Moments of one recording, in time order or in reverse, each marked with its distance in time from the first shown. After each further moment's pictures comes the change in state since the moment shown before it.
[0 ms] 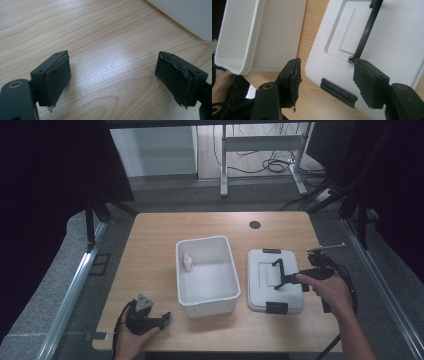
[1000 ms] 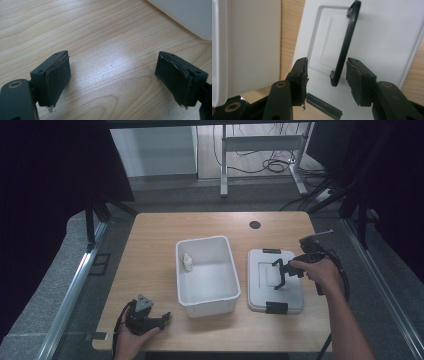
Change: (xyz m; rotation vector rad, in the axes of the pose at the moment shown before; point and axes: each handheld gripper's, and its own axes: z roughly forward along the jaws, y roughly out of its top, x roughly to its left) left arm 0.000 0.000 -0.001 0.002 0.000 0.001; right arm -0.015 0.047 0.022 0.116 -0.108 0.099
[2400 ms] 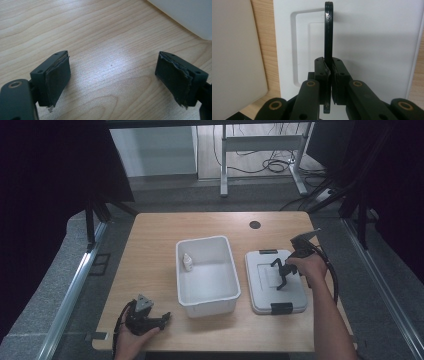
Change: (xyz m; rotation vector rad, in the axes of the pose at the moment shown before) left arm 0.000 0.000 0.000 0.000 0.001 0.001; right arm -0.007 0.026 0.033 0.117 -0.087 0.107
